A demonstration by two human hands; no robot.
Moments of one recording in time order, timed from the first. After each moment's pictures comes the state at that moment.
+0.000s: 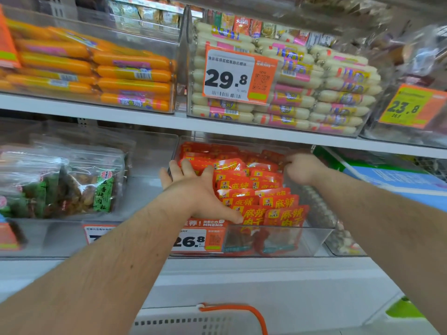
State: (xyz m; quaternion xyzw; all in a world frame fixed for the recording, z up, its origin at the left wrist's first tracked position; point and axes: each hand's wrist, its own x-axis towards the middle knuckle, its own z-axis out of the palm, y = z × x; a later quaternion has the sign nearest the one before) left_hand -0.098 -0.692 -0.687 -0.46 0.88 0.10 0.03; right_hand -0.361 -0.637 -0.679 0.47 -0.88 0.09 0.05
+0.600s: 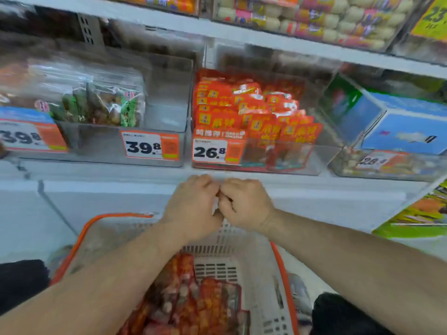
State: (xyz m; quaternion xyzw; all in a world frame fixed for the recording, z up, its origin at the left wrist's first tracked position) left_hand -0.005 -0.617 -0.837 -0.24 0.94 0.12 -0.22; right_hand -0.144 -0.549 -0.834 0.74 -0.59 0.28 0.17
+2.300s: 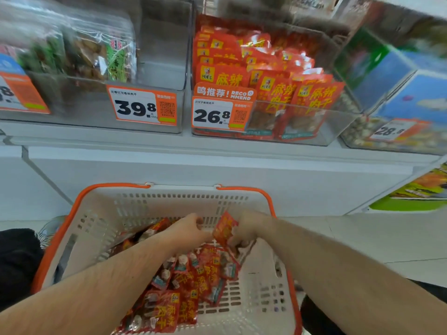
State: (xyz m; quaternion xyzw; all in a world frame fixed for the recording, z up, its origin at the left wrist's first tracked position) left_hand 0.025 -0.593 -0.959 -0.44 0.74 0.50 0.11; right_hand -0.140 -0.519 -0.936 0.44 -0.79 -0.12 -0.42
